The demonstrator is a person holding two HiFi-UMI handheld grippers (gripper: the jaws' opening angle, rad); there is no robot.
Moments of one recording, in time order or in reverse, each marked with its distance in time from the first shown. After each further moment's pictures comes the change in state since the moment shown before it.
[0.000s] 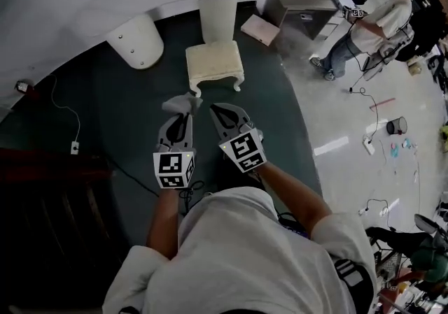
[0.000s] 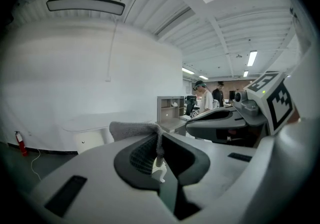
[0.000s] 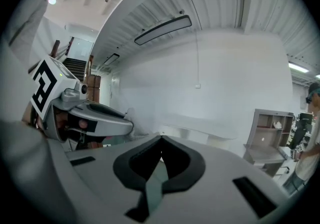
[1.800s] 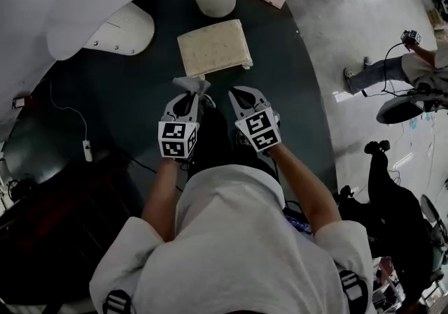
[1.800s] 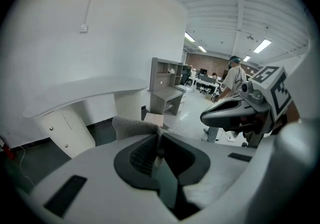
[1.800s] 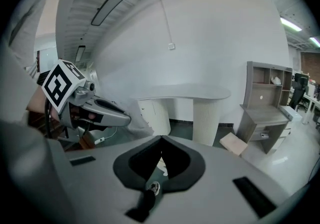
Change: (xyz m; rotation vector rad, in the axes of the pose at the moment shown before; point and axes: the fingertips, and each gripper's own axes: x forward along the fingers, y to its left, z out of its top) left arm 0.320 0.067 -0.079 -0.022 0.412 -0.160; right arm 0.172 -0.237 -0.139 0.264 0.297 -0.013
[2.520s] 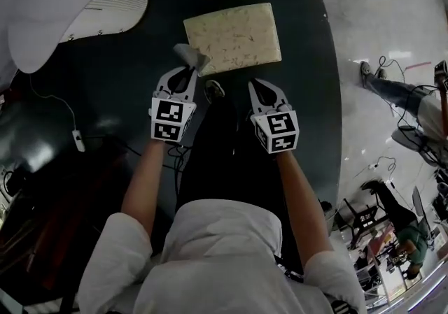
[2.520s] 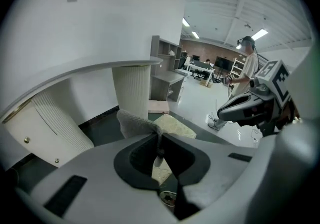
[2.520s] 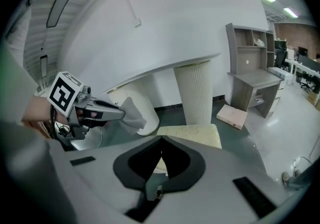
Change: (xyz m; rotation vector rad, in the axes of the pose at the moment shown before) left arm 0.185 0.189 -0.047 0.108 0.134 -0.112; right arm 0.211 -0.073 -0.061 0.292 0.125 -0.134
